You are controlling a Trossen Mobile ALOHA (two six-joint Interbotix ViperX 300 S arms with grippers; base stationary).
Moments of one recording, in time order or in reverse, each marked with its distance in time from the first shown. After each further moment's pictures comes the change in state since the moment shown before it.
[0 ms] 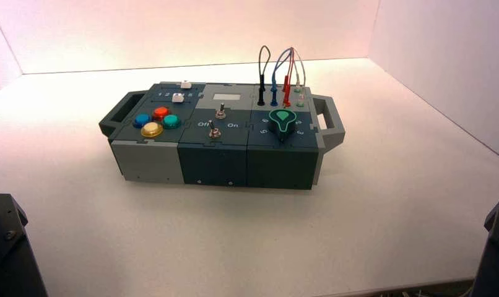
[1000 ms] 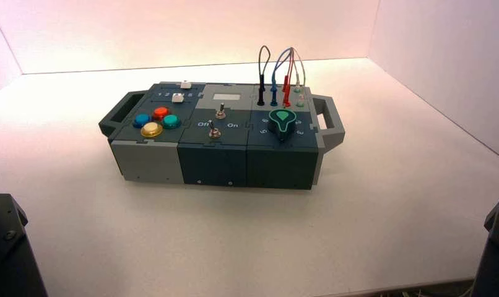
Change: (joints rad) left arm 0.023 -0.092 0.002 0.003 -0.006 0.002; right arm -0.003 -0.009 0.000 -0.009 0.002 0.000
